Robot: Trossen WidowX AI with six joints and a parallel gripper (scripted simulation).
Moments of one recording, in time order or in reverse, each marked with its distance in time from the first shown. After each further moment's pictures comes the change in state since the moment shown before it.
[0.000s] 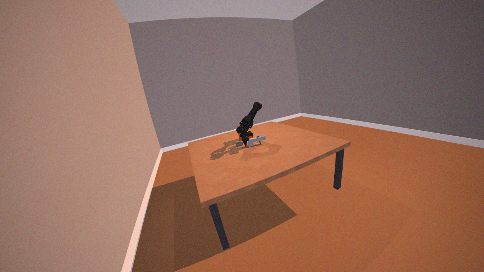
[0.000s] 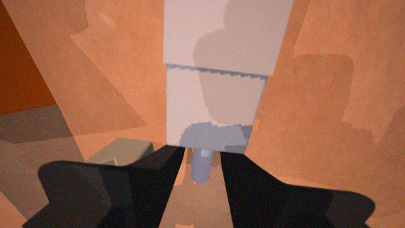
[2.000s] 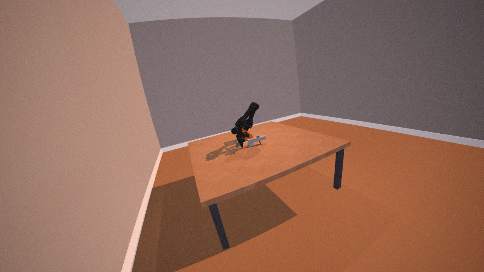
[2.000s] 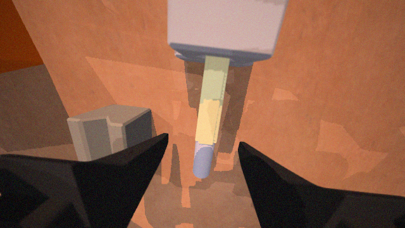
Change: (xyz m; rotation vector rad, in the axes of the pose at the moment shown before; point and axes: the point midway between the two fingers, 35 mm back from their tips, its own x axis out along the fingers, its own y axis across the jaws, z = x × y) arm 0.001 0.000 -0.040 0.003 0.000 -0.001
